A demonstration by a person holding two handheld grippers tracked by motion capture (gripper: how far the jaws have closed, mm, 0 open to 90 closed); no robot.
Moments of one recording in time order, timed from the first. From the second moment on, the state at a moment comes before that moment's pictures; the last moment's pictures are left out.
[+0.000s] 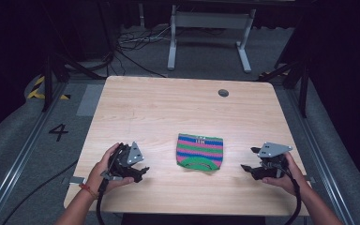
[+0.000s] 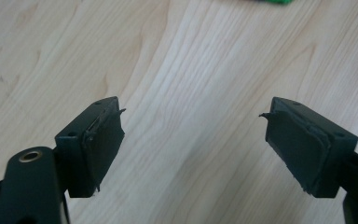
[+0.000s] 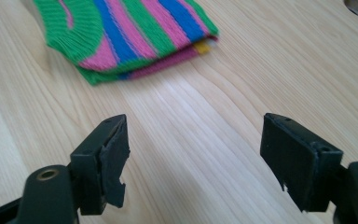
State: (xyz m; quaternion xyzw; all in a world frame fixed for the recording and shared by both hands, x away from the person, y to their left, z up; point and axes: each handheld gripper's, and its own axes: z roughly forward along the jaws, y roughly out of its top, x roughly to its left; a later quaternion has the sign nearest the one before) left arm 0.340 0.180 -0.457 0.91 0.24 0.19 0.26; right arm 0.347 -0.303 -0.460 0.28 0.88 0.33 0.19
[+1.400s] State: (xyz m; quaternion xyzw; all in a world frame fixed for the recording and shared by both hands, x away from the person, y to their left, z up) left arm 0.304 0.271 -0.498 0.85 0.39 0.14 0.33; right arm 0.313 -0.426 -0.506 0.45 0.80 0.35 0.18
